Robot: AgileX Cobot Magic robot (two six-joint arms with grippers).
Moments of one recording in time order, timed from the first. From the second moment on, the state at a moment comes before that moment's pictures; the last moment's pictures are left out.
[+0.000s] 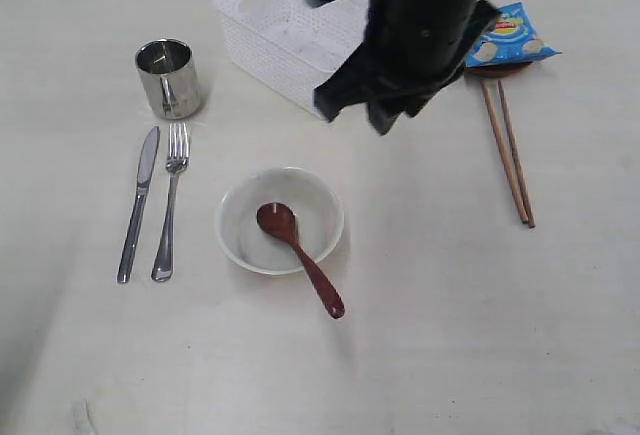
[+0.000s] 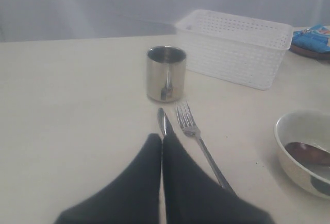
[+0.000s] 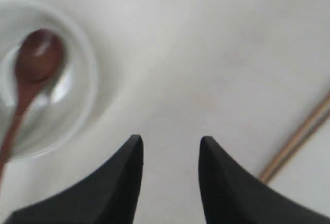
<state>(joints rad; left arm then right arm) -0.22 0.00 0.00 -0.17 0.34 0.11 0.66 1.73 -1.40 -0.11 1.14 0.06</state>
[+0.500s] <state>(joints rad) -0.22 0.00 0.00 -0.17 0.34 0.11 0.18 1.94 -1.40 0.04 0.98 0.01</state>
